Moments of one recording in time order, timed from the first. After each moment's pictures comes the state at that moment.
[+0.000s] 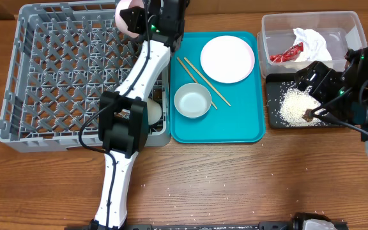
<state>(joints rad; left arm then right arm) -0.32 2.47 2.22 -0.34 -1.25 0.29 -0.11 1.27 1.42 -1.06 -0.24 0.51</state>
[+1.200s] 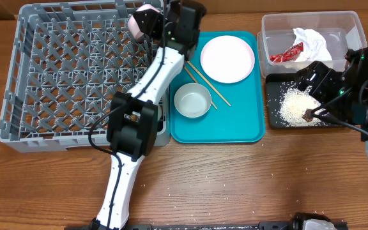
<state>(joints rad) -0.41 2.47 2.16 -0.30 -1.22 0.40 -0.11 1.27 1.42 -1.06 -0.24 0.51</state>
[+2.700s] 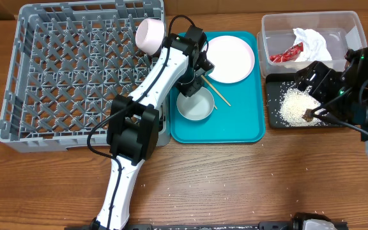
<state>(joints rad) -0.44 2.43 2.15 -1.23 0.03 0.36 -0.11 1.27 1.42 -1.06 -0.24 0.51</state>
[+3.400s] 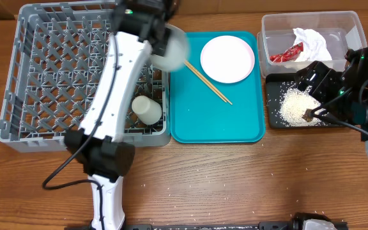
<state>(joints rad) -0.33 2.14 2.44 -1.42 -0.47 -0.12 -0.11 1.27 1.42 -1.06 -0.24 0.51</state>
